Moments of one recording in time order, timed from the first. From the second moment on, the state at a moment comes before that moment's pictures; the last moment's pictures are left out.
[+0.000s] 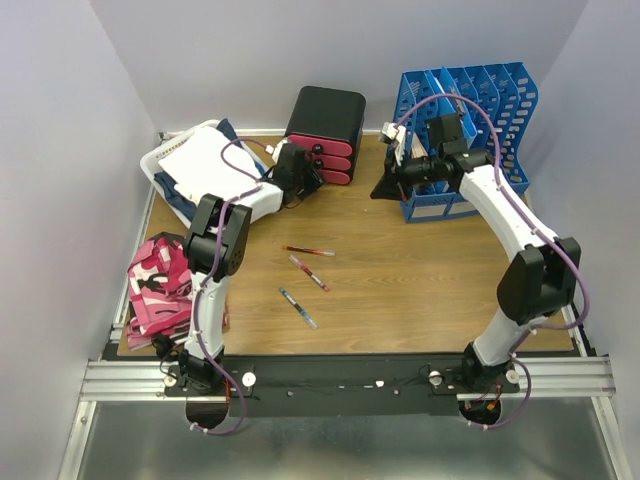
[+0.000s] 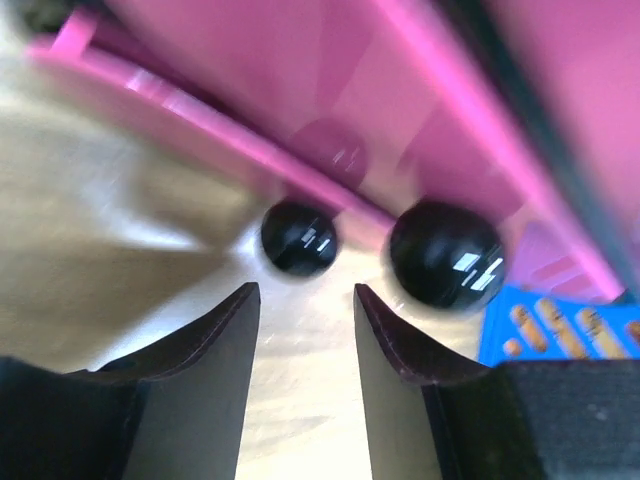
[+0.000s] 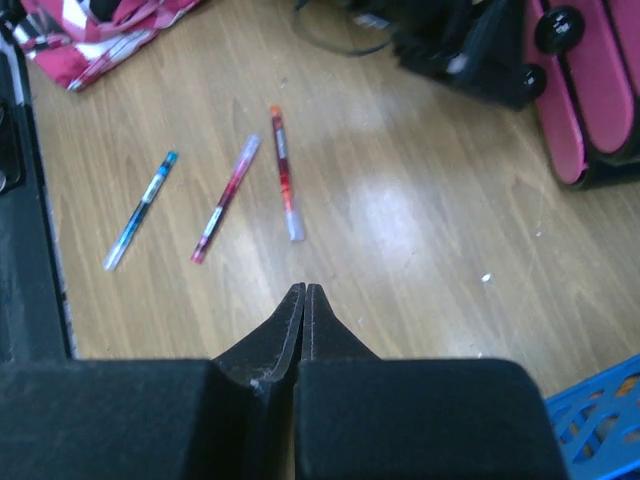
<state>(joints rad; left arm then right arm) -0.37 2.21 1.57 0.04 0.03 -0.94 0.27 1.69 1.56 -0.70 -0.89 -0.51</state>
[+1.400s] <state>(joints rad) -0.39 2.05 1.42 0.12 0.06 -0.76 0.38 2.19 1.92 -0.31 0.08 -0.14</state>
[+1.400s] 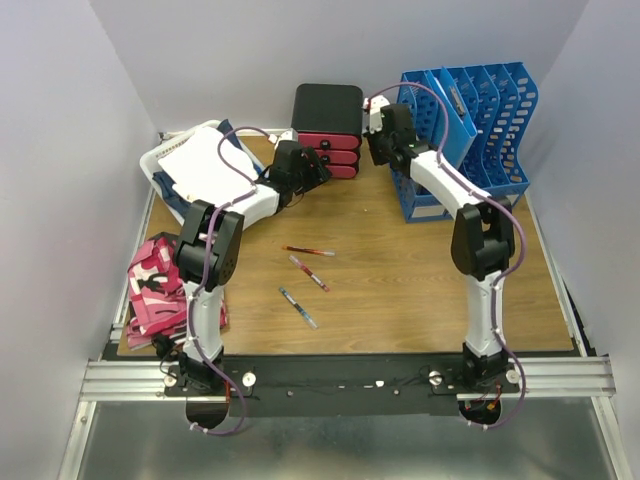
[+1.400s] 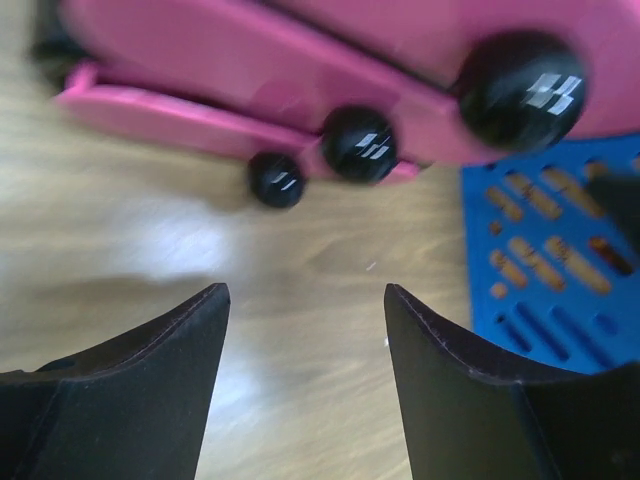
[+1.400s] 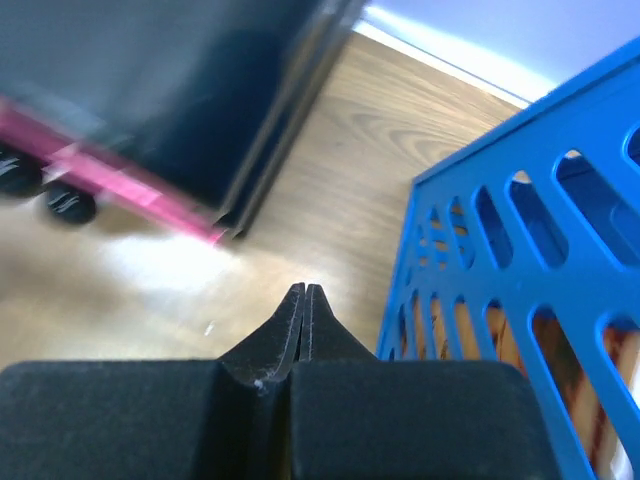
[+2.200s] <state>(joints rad) -0.41 2.26 1.59 0.17 -0.06 -0.91 0.37 1.94 1.80 -0.41 -0.55 -0.25</state>
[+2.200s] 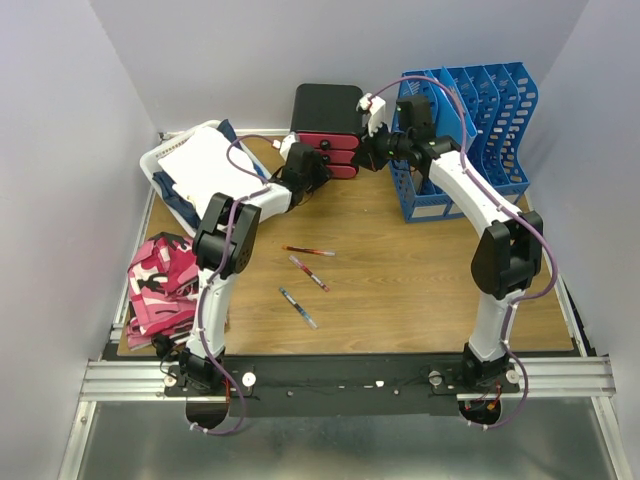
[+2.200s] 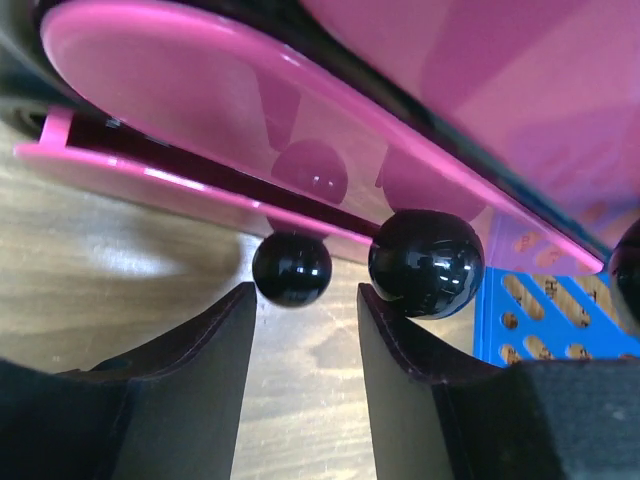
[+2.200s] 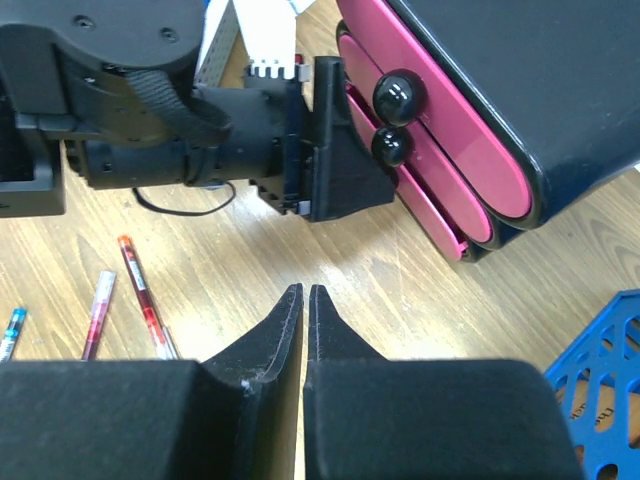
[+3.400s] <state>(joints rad) -0.41 2.29 1.58 0.19 -0.09 -0.89 0.35 1.94 1.77 -0.41 -0.62 -0.22</state>
